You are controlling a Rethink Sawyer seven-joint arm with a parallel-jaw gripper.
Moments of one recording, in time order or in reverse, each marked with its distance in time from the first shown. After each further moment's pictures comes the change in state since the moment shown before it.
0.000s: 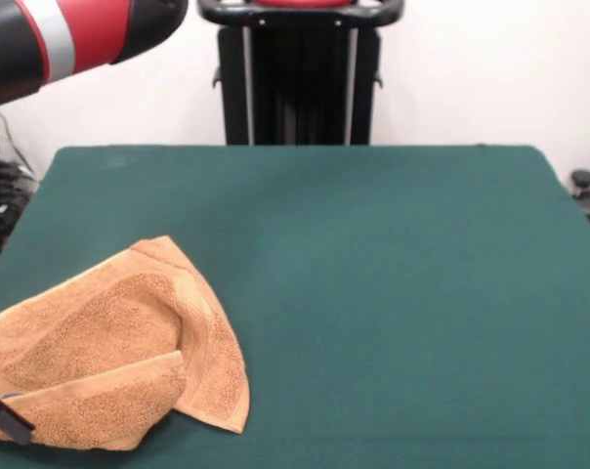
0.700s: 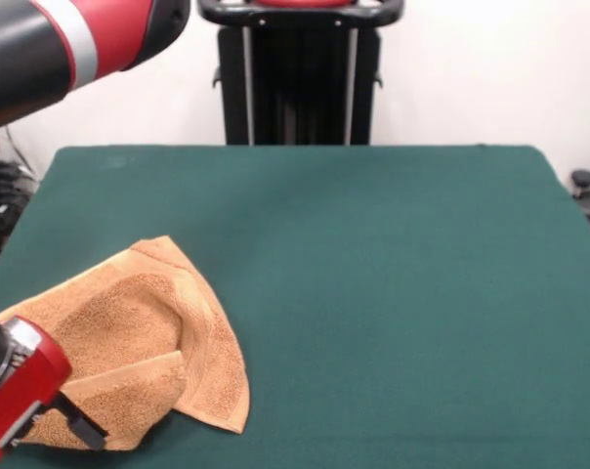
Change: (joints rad) arm 0.040 -0.014 -0.219 0.078 0.231 -0.044 0.243
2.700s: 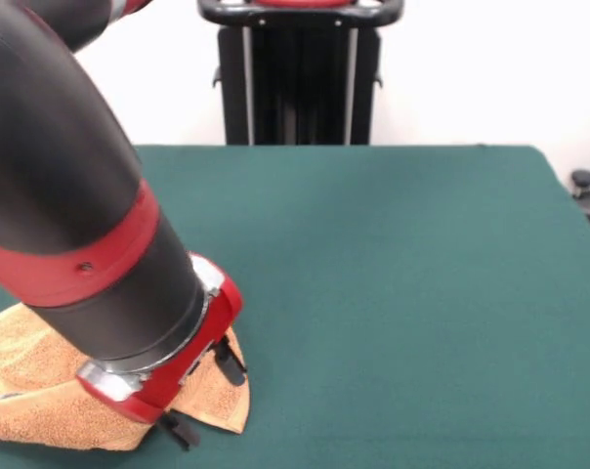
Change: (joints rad) arm 0.166 -0.168 -0.507 0.124 0.448 -0.006 0.284
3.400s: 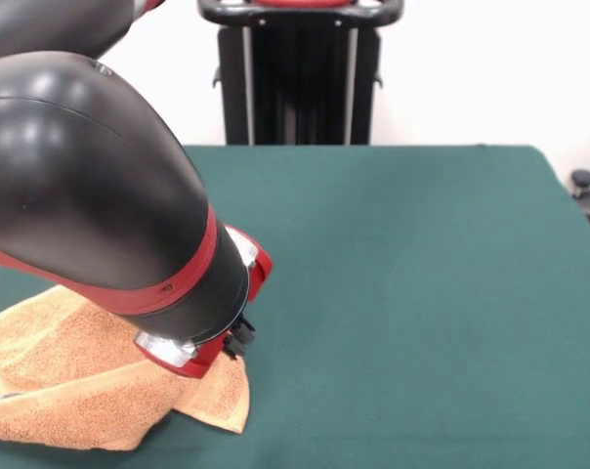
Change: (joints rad) arm 0.048 0.001 -0.096 -0.011 0.003 0.197 0.000
